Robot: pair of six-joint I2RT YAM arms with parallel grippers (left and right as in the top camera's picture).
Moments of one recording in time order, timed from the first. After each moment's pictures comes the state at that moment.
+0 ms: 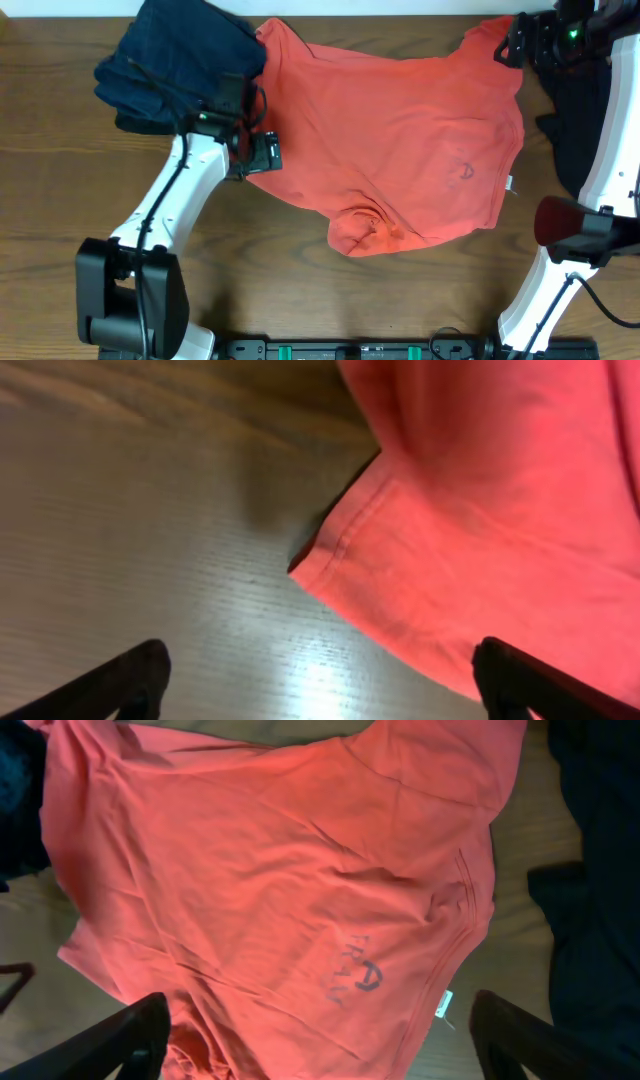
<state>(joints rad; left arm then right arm) -0.22 1.68 1.21 -0.83 -0.05 -0.38 -0.14 2.14 2.65 -1.70 -0.29 -0.03</state>
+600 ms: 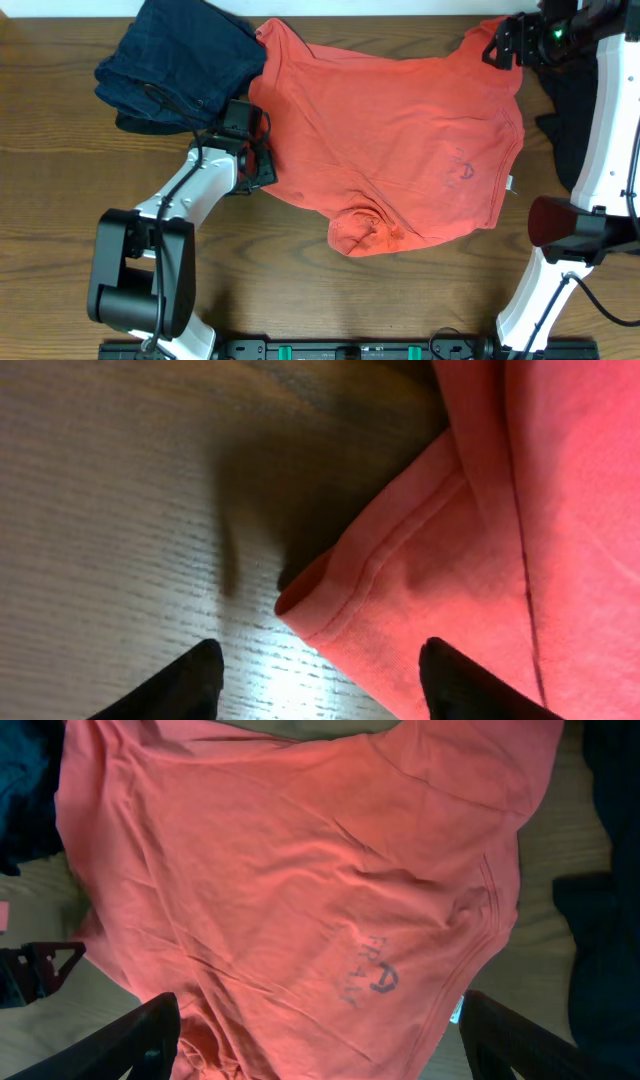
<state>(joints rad) -0.21 1.77 1.05 -0.60 -0.03 -0.47 -0.09 2.14 2.65 -1.69 -0.29 -0.03</state>
